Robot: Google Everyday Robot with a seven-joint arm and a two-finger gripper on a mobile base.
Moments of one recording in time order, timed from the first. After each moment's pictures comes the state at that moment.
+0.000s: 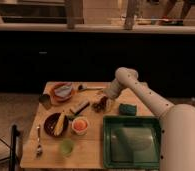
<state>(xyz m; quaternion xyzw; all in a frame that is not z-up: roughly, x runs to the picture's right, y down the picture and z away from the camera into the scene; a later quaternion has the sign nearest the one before) 0.065 0.094 0.919 -0.29 -0.29 -0.10 0.90</state>
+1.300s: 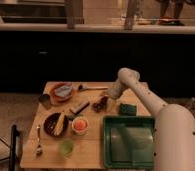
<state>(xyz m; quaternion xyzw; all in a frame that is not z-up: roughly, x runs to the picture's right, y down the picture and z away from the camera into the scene) 0.078 0.101 0.940 -0.31 -0.30 -0.07 0.90</state>
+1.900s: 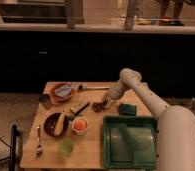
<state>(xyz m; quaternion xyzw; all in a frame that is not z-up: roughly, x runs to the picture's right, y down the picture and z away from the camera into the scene) 0.084 0.102 0.937 -0.31 -0.31 -0.05 0.90</state>
